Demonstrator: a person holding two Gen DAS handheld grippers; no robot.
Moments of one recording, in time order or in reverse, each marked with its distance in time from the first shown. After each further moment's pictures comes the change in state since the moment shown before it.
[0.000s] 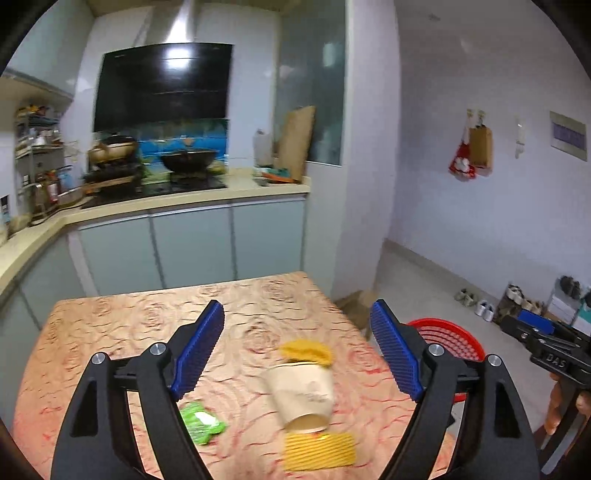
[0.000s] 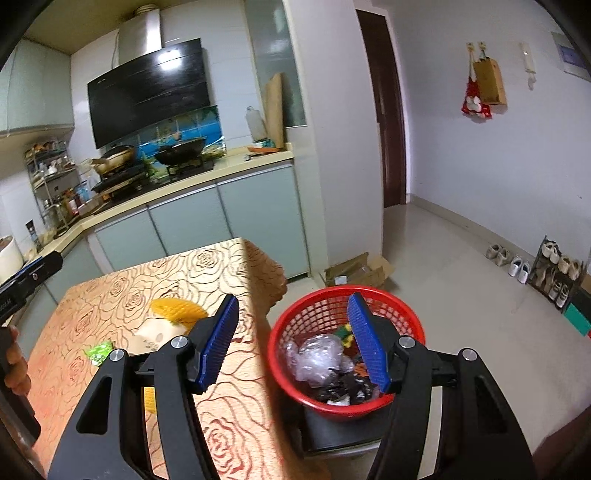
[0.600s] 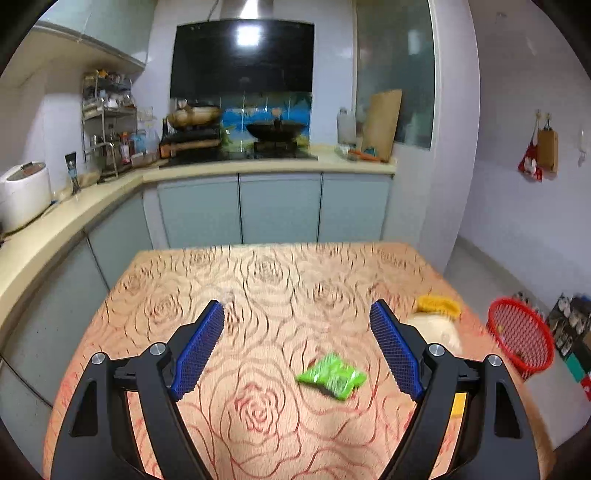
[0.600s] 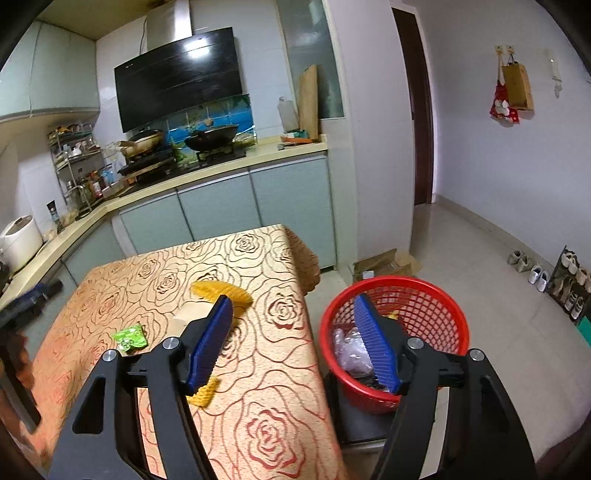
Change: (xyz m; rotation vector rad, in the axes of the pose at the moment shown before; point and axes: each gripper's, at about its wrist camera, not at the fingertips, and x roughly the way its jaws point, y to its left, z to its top) left arm -0.019 0.114 -0.047 -0.086 0.105 0.230; right arm 0.002 0.047 -0.010 -0.055 0.031 0.086
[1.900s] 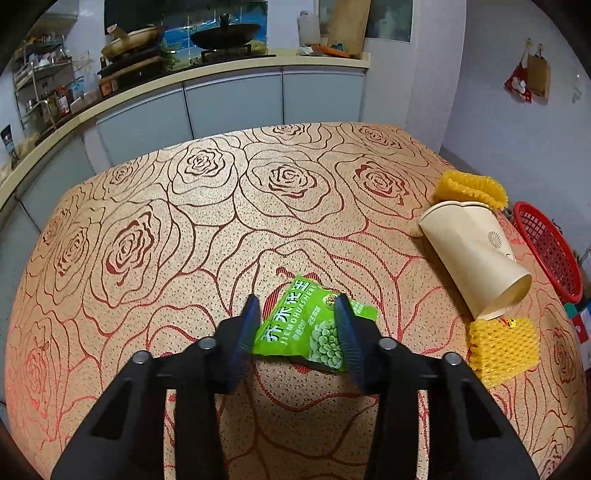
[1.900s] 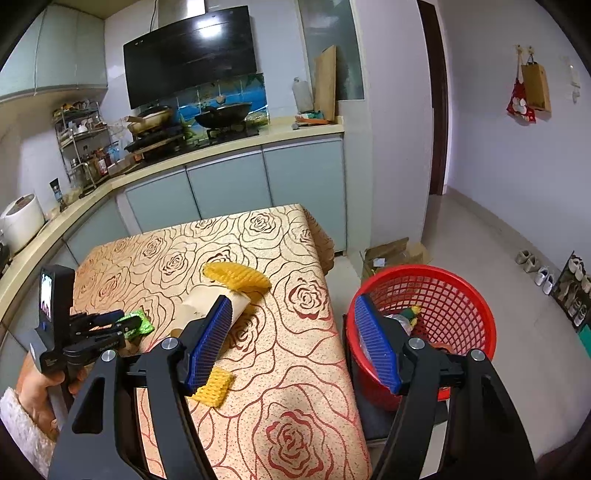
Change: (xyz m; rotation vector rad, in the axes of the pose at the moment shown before) left arm 0.126 -0.022 -0.055 0.119 0.327 -0.098; right arm 0.034 0.025 -0.006 -0.042 0.076 0.019
